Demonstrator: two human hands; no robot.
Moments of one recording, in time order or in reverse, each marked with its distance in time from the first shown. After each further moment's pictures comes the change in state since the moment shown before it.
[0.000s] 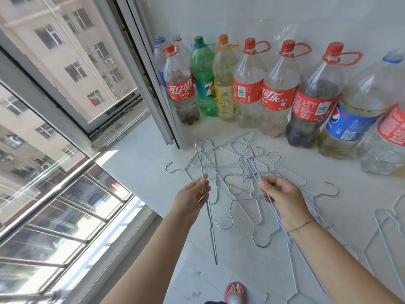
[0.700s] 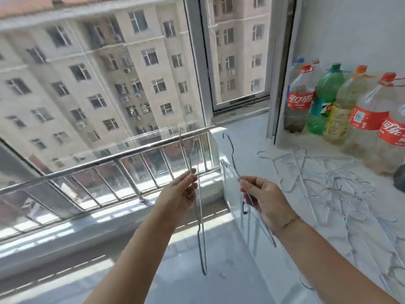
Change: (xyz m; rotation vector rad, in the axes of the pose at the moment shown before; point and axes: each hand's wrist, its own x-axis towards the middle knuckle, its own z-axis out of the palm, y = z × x) left_hand -0.319 -0.023 -0.112 -0.240 0.379 0.475; right_hand -0.203 -0.025 0.102 -0.012 -0.802 0.164
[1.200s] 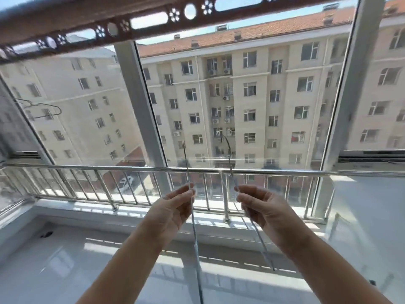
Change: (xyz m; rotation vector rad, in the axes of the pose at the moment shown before) left_hand -0.180 0.144 -0.240 -0.184 0.287 0.303; right_hand -0.065 0.012 0.302 0.048 -0.690 0.114
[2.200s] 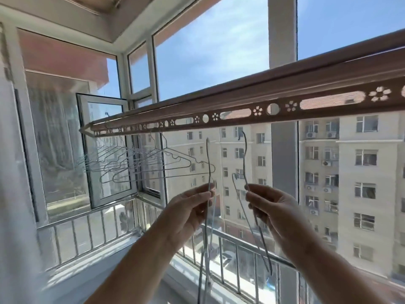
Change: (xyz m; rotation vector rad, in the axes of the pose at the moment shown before) left_hand 0.040 0.359 -0.314 0.056 0.196 0.464; right_hand 0.290 0.061 0.456 -0.114 -0.379 -0.233
